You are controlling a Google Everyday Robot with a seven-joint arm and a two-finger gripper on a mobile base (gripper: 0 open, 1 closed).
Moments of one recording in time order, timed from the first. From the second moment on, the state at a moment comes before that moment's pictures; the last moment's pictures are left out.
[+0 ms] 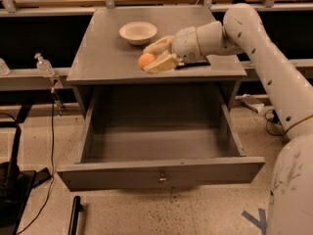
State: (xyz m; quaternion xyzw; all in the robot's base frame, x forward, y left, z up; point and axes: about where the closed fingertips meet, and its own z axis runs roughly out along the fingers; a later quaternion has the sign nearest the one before) arm 0.702 -0.001 0.886 -0.63 0.53 0.29 0.48
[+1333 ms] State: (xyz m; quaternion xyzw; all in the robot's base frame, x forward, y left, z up) arm 0.638 -0.003 0.878 -0.61 0.51 0.26 0.55
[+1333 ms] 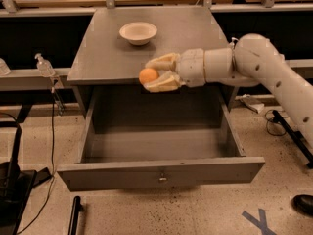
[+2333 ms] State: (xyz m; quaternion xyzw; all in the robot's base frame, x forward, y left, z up) arm 0.595 0.023 0.744 -0.57 0.57 0.31 0.51
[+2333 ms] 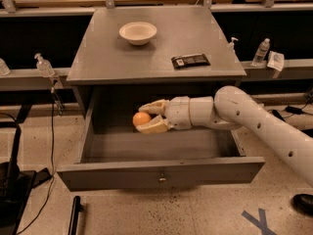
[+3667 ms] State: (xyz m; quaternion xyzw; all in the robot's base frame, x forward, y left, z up) arm 0.600 0.021 0.675 -0.58 0.65 0.35 0.34
